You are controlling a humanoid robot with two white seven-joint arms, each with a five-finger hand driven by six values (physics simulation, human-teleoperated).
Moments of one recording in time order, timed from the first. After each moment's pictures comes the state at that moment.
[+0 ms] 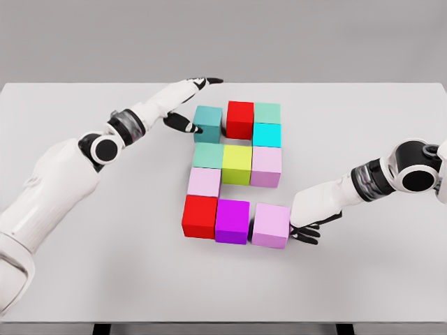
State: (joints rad) left arm -0.83 0.29 -0.82 -0.86 -0.22 -0.41 -0.08; right arm -1.15 -0.84 1.57 -1.52 0.13 -0.61 0.61
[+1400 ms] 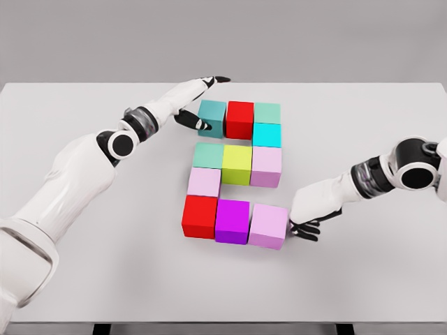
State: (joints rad) left arm -0.88 0.19 -0.82 -0.71 -0.24 -0.41 -0.07; right arm -1.16 -0.84 1.57 -1.50 0.13 -0.61 0.61
